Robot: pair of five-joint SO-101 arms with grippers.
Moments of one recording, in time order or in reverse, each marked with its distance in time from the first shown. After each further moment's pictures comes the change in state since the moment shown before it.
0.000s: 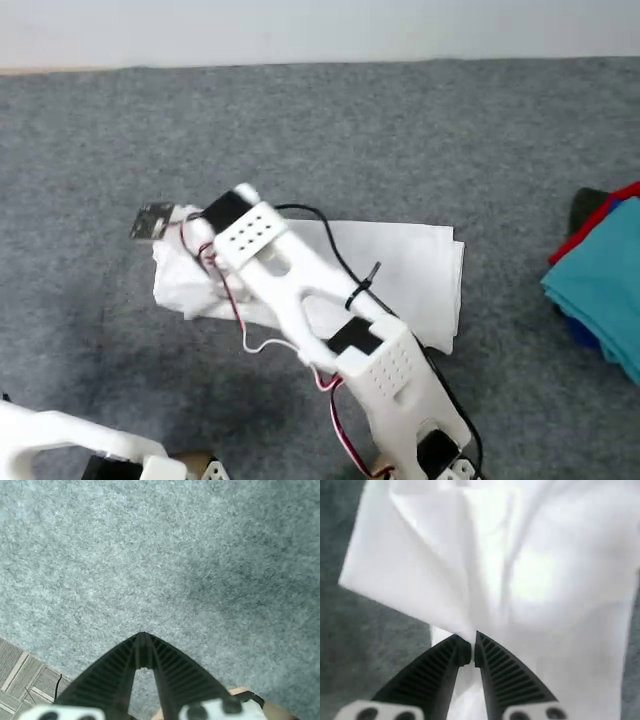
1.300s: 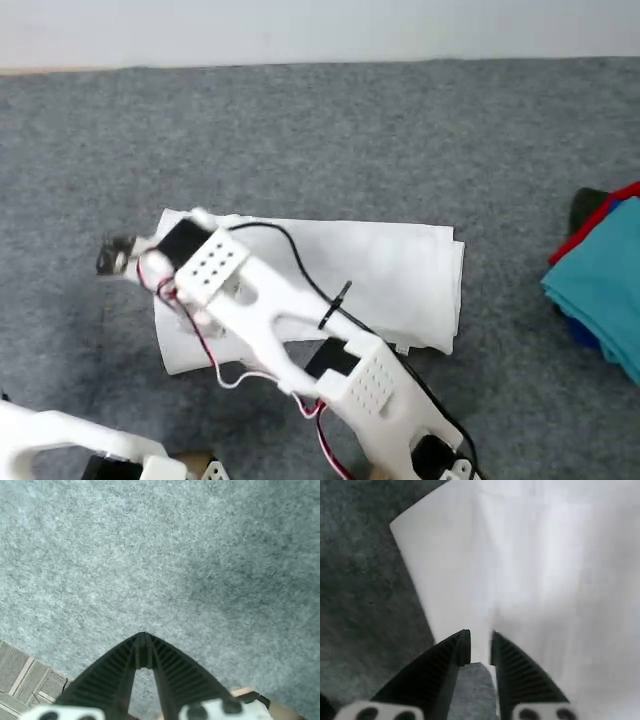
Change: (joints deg) left arm 0.0 0.0 0.0 -0.8 -1.7; right arm -10.9 1.5 -5.5 13.0 -7.0
